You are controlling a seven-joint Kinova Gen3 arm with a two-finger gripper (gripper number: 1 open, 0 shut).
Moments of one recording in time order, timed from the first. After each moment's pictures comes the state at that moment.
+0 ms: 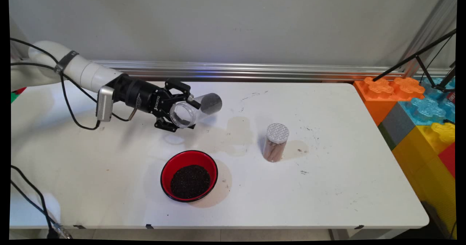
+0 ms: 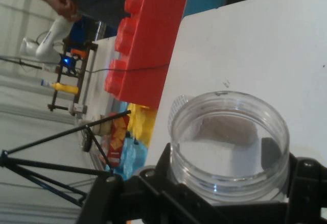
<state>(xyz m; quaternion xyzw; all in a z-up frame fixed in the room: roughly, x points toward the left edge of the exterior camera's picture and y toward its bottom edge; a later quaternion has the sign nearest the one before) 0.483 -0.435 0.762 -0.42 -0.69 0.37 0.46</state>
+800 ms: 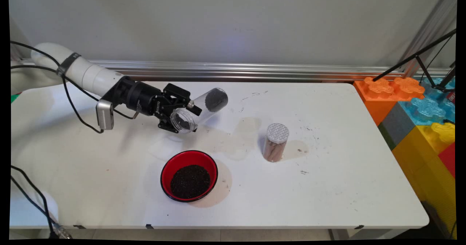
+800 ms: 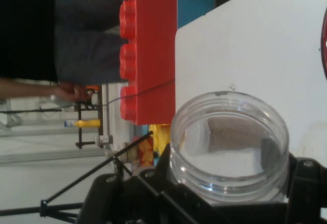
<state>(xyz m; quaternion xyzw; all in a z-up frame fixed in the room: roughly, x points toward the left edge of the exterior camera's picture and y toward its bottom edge) 0.474 -0.432 0.760 -0.52 -0.62 0.42 0.41</state>
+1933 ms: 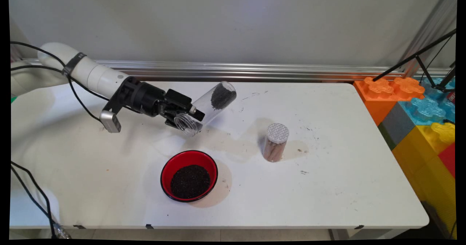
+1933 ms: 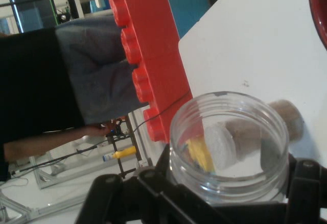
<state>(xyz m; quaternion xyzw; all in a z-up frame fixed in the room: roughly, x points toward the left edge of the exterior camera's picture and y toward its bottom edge) 0.462 -0.436 0.760 -0.61 -0.53 0.47 0.36</state>
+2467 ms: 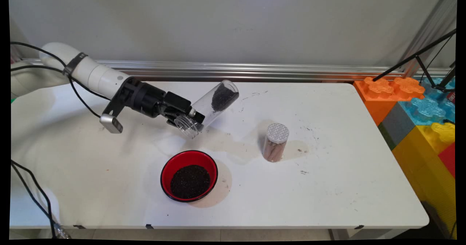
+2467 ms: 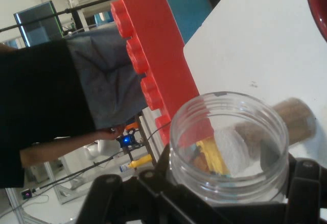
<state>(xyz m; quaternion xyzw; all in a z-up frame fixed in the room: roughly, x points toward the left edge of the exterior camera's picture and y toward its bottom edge) 0.459 -0.436 0.761 -0.63 -0.49 0.48 0.35</state>
